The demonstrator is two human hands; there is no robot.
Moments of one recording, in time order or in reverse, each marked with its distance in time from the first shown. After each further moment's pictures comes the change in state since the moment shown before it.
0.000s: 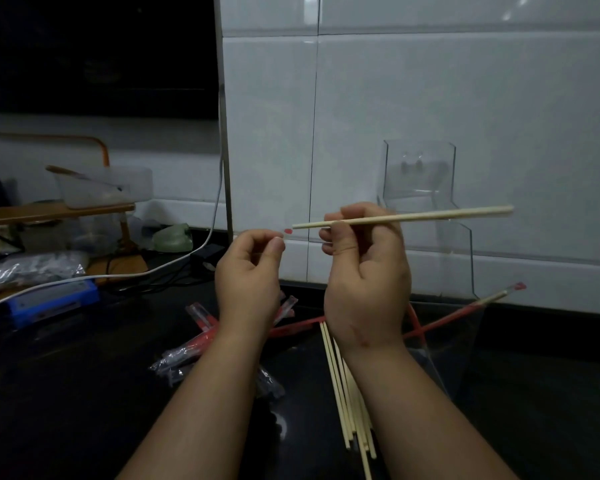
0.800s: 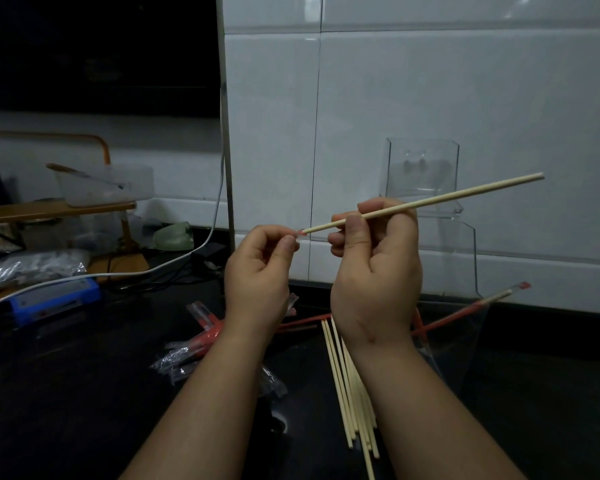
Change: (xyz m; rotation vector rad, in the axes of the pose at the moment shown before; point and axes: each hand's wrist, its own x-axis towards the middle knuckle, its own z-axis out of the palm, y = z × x) left_hand -0.004 0.005 0.000 -0.060 -0.135 0.099; right_hand 0.002 -0.004 -0.004 -0.022 0.010 0.026
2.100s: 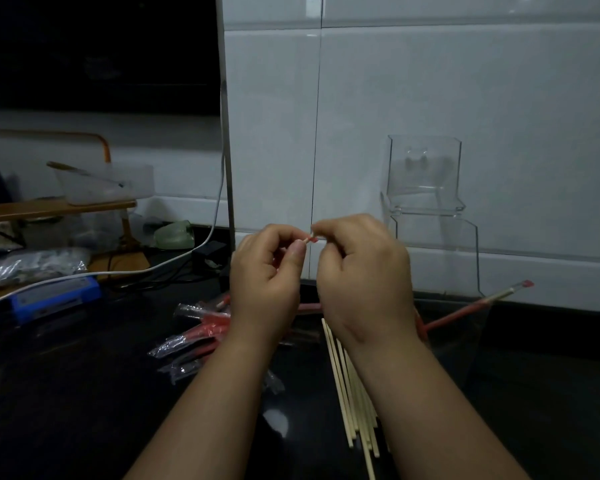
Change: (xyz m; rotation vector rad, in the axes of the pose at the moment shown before) left_hand 0.000 -0.011 -0.001 0.179 -0.040 0.264; right_hand 0.004 -0.006 -0.002 -0.557 -0.205 -0.127
